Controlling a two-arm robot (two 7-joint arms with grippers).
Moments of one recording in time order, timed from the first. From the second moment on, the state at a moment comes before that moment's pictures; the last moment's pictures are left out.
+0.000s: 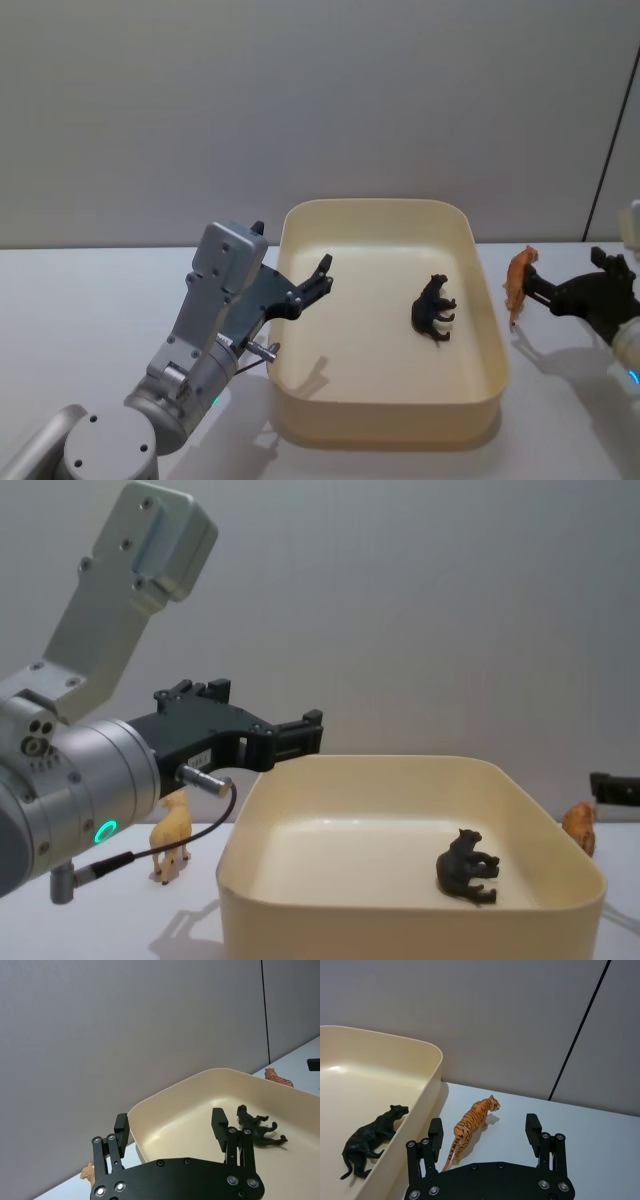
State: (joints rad) left arm -0.24 0.38 0.45 -1.63 -0.20 0.01 -0.01; right arm 0.21 0.27 -0.16 -1.53 0.16 0.28 0.07
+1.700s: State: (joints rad) left arm -0.24 0.38 0.45 -1.63 -0.20 0.01 -0.01; right arm 0.44 0.12 -0.24 -1.08 0.00 0.17 -0.01
